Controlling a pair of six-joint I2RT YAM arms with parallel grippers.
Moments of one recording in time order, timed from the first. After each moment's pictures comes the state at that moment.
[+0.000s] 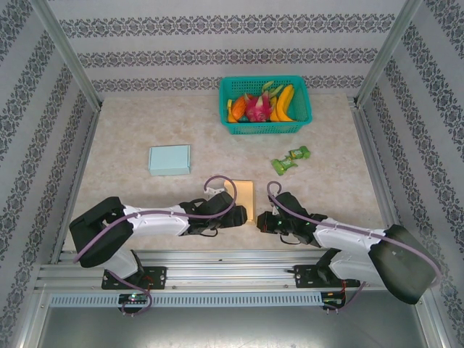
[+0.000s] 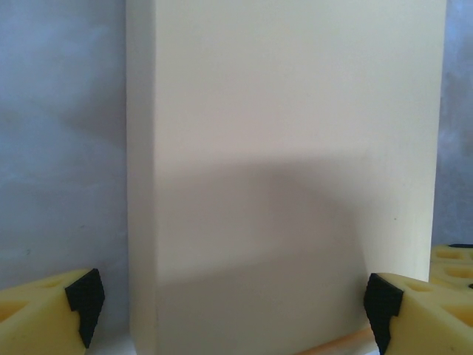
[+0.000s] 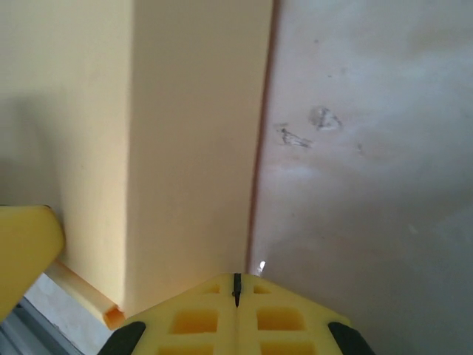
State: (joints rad) left arm -0.99 1.56 0.72 -0.11 -0.11 -1.06; right arm 0.70 1.17 0.28 0.04 -0.25 0.84
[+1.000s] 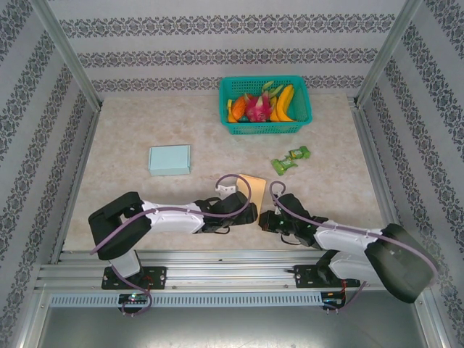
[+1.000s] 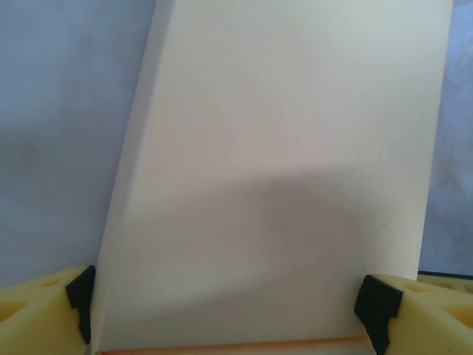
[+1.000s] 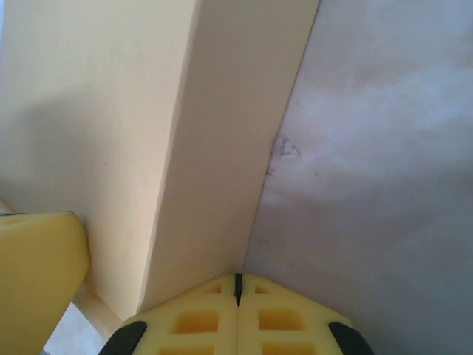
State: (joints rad) left arm -1.05 1.71 0.87 -0.09 -0.19 -1.10; right arm 0.69 1.15 0.22 0.13 -0.22 0.87
